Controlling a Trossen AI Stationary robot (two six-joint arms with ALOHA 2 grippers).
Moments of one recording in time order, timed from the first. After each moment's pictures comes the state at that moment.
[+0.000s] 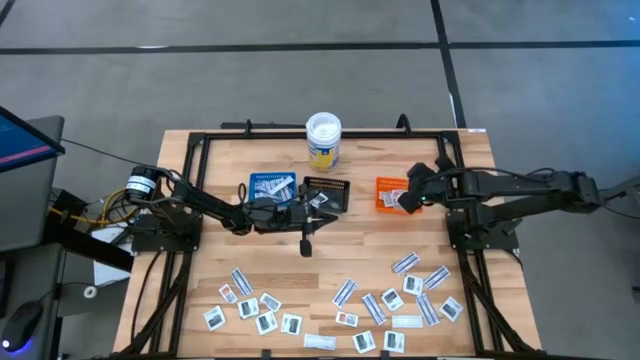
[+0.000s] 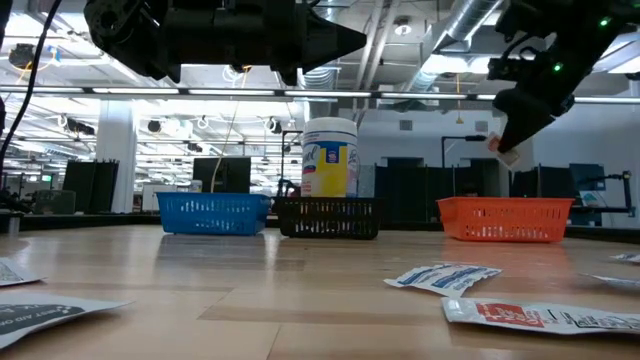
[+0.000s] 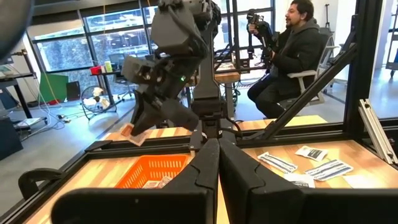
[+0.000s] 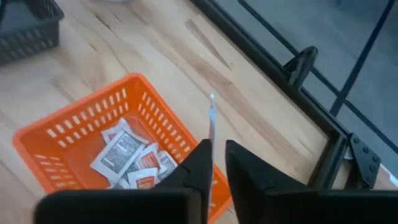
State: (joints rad) left arm -0.14 1.53 0.72 1.06 -0.18 0.18; right arm -0.09 0.92 0.65 -0.83 0.70 0.45
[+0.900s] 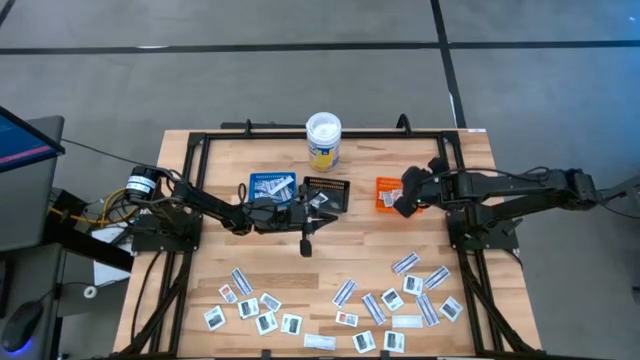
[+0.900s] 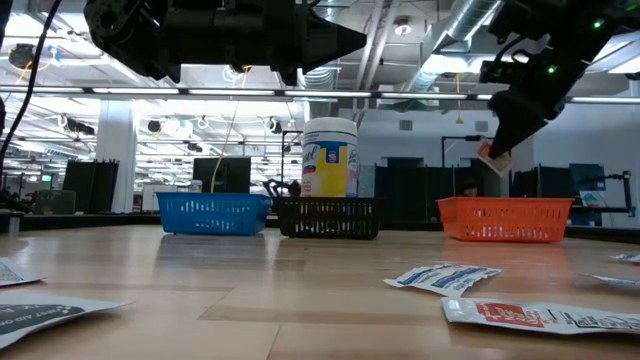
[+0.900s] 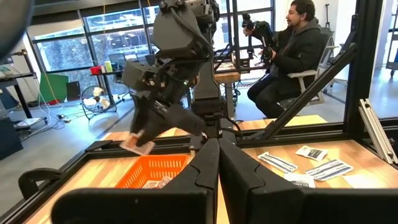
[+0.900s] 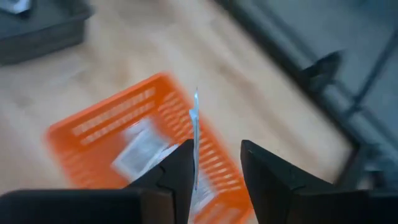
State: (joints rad) left arm -0.14 1.53 0.72 1.06 -0.18 0.18; right arm -0.06 0.97 0.65 -0.77 0.65 0.44
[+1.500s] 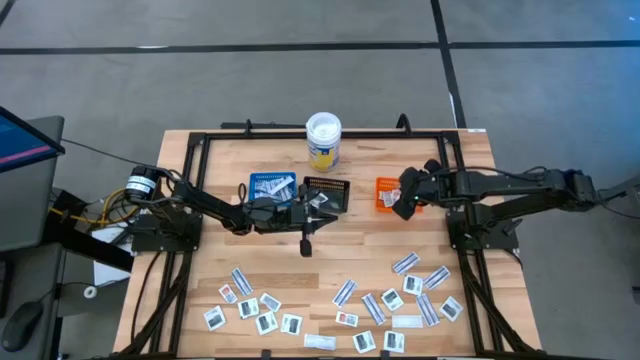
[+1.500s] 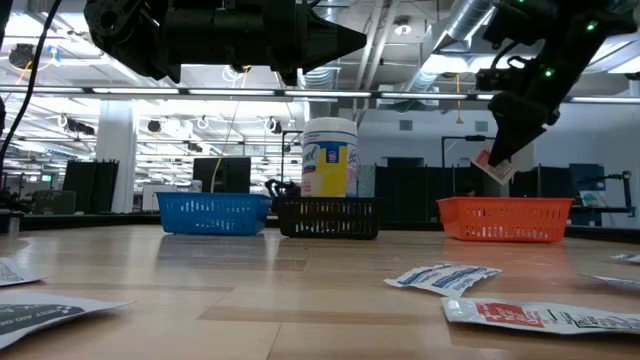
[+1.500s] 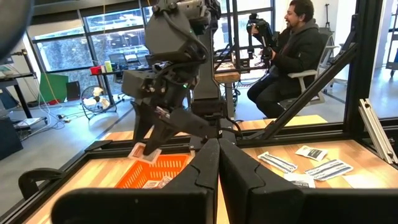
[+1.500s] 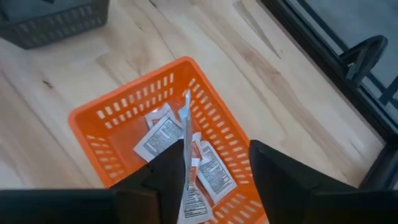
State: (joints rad) left arm -0.14 1.53 0.72 1.06 -0.18 0.18; right arm -0.10 1.00 0.65 -0.75 0.54 0.40
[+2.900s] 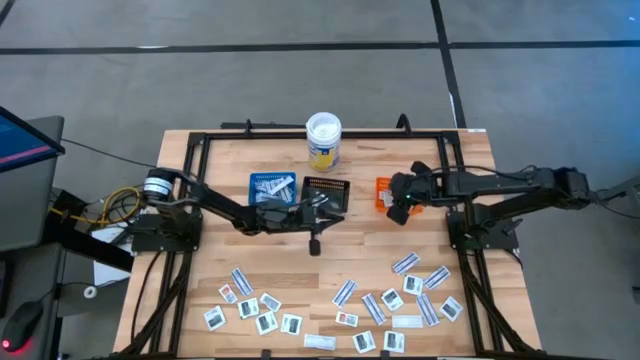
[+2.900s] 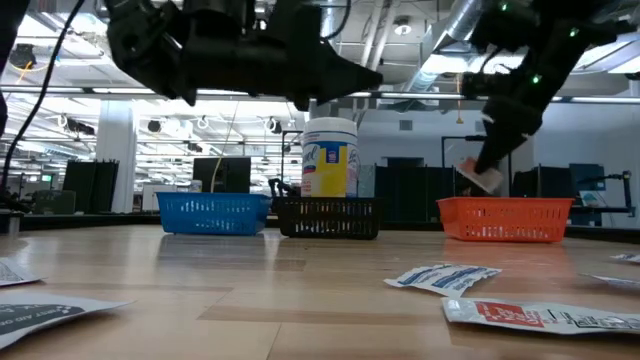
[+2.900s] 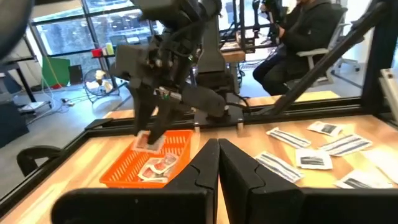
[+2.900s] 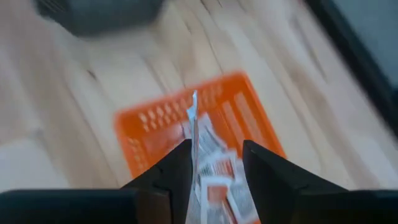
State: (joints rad) left arm -0.11 1.66 0.77 1.05 -0.18 0.18; right arm -0.11 1.09 0.65 -0.63 0.42 0.24
